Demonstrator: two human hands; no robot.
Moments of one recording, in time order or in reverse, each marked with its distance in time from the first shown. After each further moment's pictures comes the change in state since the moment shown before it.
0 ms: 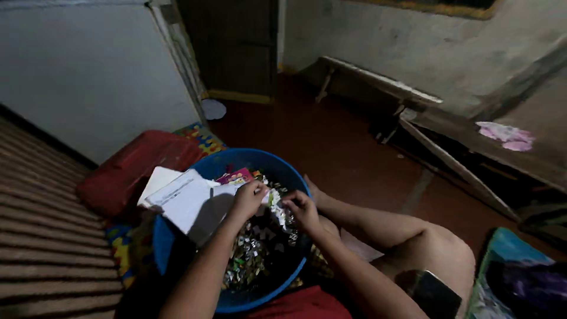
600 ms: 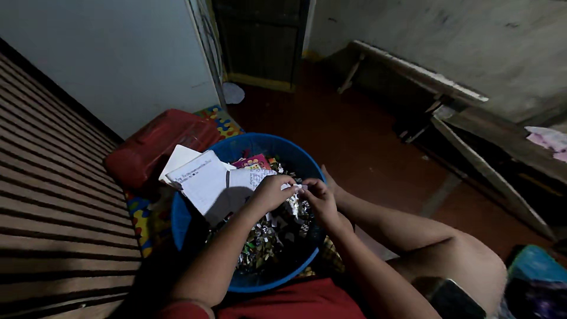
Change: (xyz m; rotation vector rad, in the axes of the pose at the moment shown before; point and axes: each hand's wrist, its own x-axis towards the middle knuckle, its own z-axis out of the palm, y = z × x) left_hand -0.005 0.007 0.012 0.080 -0.147 0.211; right_hand 0.003 0.003 -0.003 0.278 -0.004 0.107
